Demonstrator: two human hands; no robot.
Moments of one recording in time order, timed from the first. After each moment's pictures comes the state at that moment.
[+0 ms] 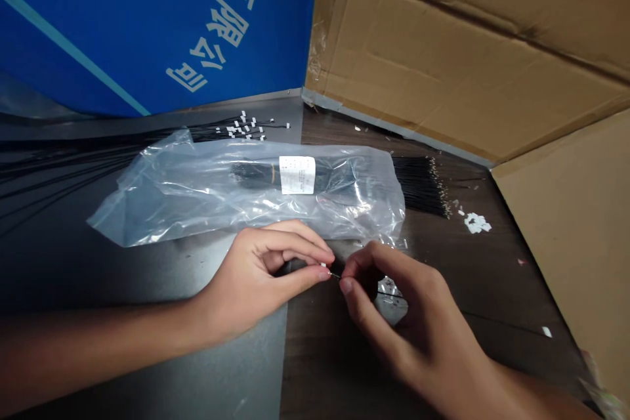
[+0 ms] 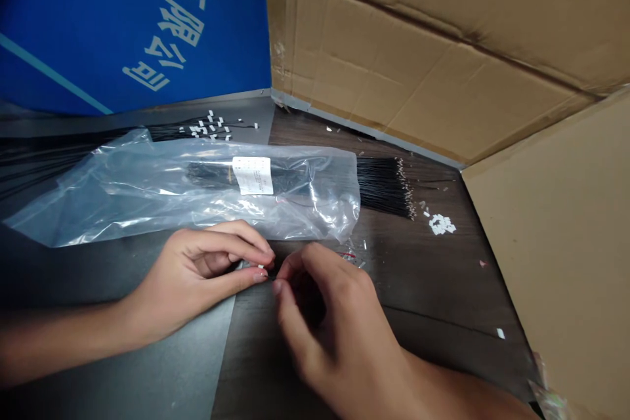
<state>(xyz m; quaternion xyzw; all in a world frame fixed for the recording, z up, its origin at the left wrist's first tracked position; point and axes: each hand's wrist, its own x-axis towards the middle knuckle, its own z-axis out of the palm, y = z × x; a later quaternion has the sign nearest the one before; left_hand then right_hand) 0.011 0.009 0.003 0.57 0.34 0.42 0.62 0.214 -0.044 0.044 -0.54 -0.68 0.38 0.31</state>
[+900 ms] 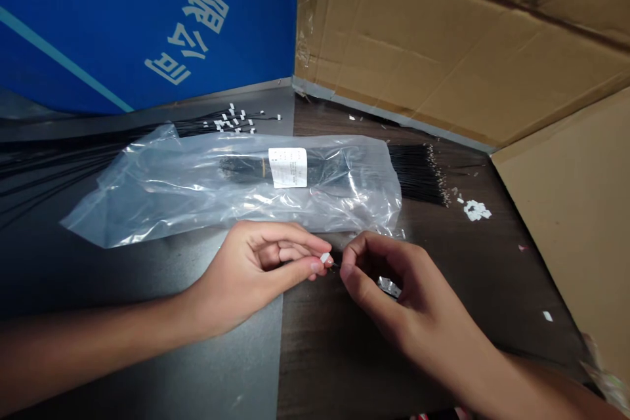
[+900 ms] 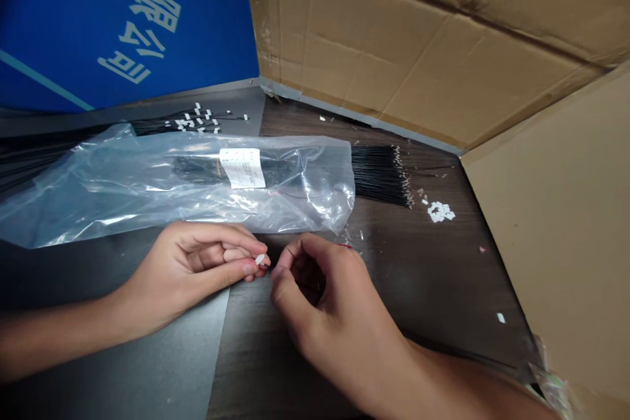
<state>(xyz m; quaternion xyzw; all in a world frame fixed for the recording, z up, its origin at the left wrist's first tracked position) 0.014 0.011 0.009 0.47 0.38 0.36 0.71 0.215 -0.038 0.046 -0.56 -0.57 0.52 0.31</state>
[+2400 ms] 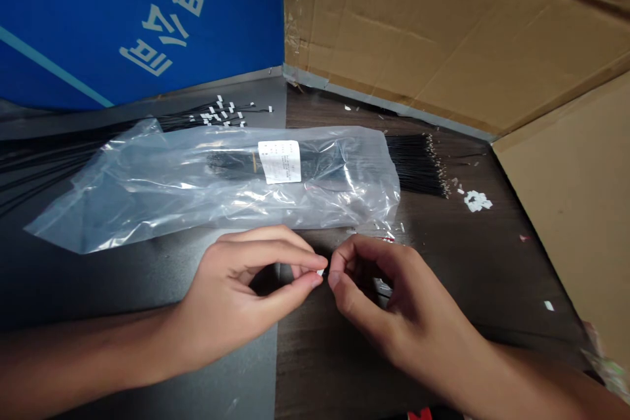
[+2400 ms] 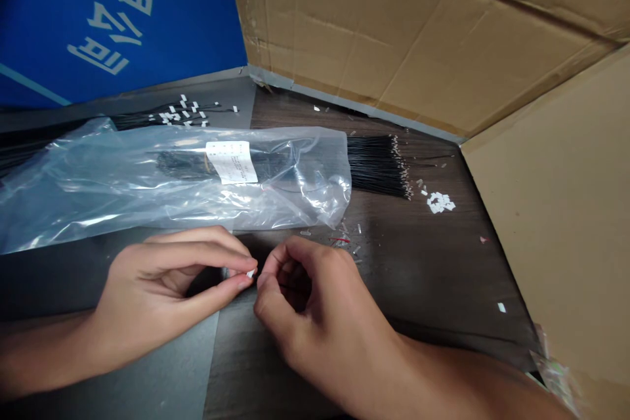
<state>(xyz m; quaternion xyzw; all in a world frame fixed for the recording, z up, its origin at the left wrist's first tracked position) 0.008 0.003 0.004 0.73 0.32 0.40 0.45 0.214 -0.044 0.039 -0.55 -0.55 0.56 0.28</state>
